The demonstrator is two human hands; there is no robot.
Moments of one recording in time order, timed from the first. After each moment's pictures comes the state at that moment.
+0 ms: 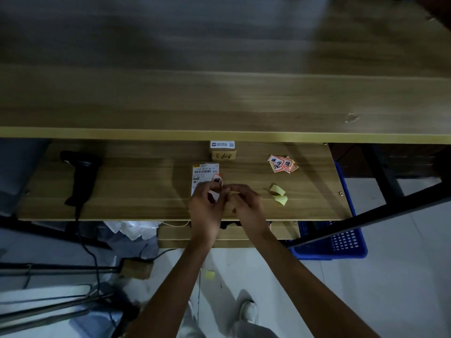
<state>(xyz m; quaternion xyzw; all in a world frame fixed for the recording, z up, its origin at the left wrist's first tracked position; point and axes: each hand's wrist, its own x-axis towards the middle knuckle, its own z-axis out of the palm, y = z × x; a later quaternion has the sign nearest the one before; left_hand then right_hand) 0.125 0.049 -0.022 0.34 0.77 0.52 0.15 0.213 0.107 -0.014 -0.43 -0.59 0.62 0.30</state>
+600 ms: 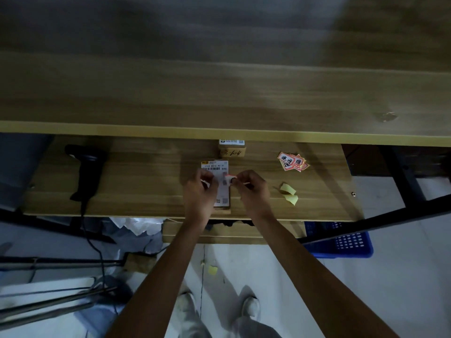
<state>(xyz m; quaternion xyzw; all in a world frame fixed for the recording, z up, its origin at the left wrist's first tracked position) 0.079 0.059 -0.017 0.29 0.81 0.46 0.20 0.183 0.135 -0.038 -0.48 -0.62 0.55 0.29</state>
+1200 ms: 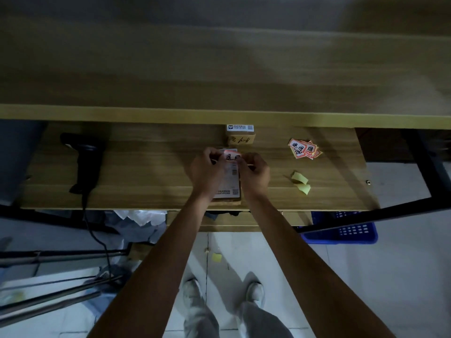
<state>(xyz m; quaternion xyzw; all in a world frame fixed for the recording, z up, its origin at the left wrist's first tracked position) 0.051 0.085 -0.023 0.27 0.81 0.45 0.27 0.143 0.136 -0.053 -0.56 -0.57 0.51 0.32</state>
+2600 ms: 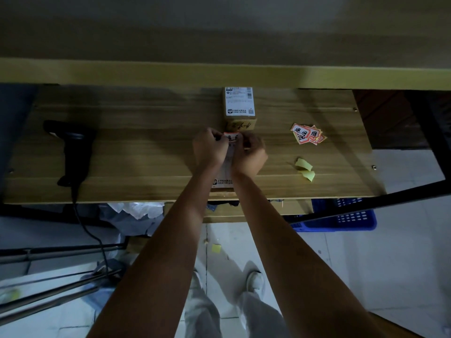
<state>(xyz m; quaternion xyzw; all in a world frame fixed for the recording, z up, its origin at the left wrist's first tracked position) 0.037 0.123 -0.043 0.26 0.87 0.36 0.22 0.105 0.151 -0.094 -0.59 -0.59 0.31 0.45</state>
